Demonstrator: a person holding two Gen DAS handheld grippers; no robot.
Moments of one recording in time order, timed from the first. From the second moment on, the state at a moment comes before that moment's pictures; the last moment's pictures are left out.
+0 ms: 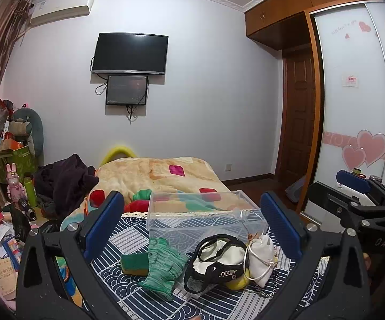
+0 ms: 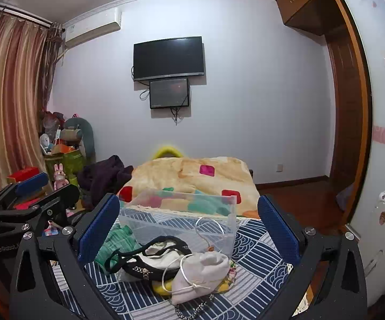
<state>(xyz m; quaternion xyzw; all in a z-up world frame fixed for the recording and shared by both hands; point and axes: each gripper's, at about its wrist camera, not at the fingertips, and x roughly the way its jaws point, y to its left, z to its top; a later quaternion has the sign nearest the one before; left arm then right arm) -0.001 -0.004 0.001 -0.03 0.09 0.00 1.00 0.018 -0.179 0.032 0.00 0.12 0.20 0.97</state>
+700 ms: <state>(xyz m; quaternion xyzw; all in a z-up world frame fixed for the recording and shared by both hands) -0.001 -0.002 0.004 -0.03 0.09 0.00 1.00 0.020 -0.181 0.026 0.01 0.11 0.20 0.97</state>
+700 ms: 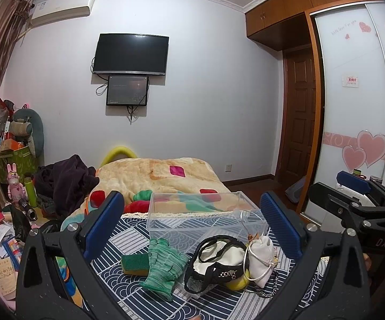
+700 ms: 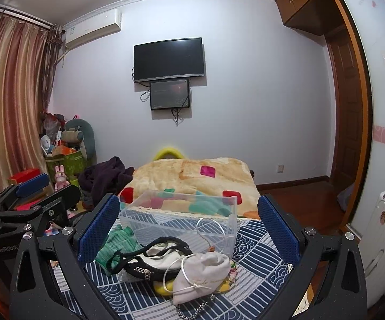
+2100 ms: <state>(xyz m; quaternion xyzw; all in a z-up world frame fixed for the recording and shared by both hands) -0.001 -0.005 0.007 -0.03 0.09 0.00 1.00 0.018 -0.179 0.025 0.01 0.11 0.21 0.97</state>
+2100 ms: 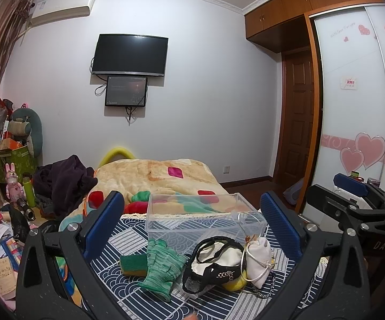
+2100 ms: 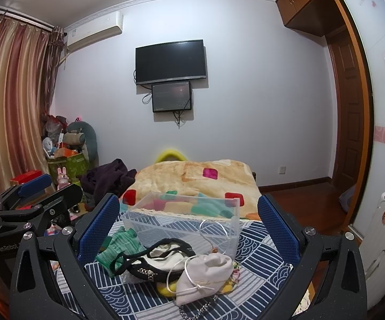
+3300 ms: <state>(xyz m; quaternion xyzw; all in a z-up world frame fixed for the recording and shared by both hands) 0.092 0.048 -0.134 -0.11 0.33 -0.01 0.94 0.096 -0.182 -0.088 0.03 0.35 0.23 0.91</state>
